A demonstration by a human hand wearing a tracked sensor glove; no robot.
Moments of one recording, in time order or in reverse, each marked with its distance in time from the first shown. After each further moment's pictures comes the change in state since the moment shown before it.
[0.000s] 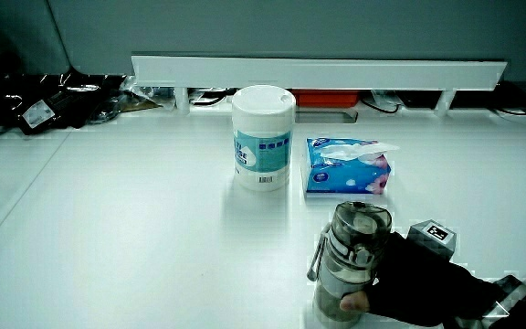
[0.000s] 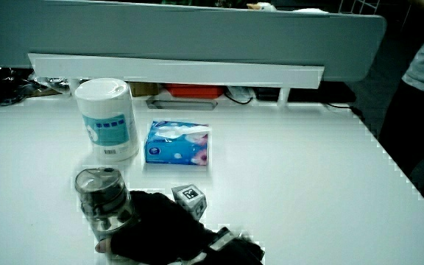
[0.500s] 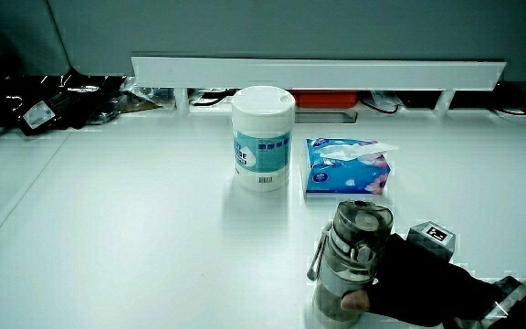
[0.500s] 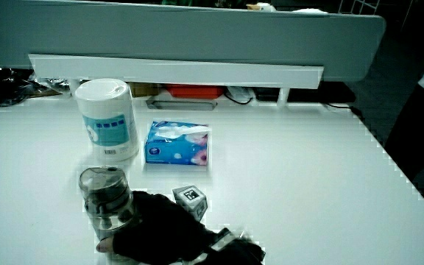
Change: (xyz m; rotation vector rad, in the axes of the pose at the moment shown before) arm 0.005 0.000 0.002 -0.013 0.001 -0.010
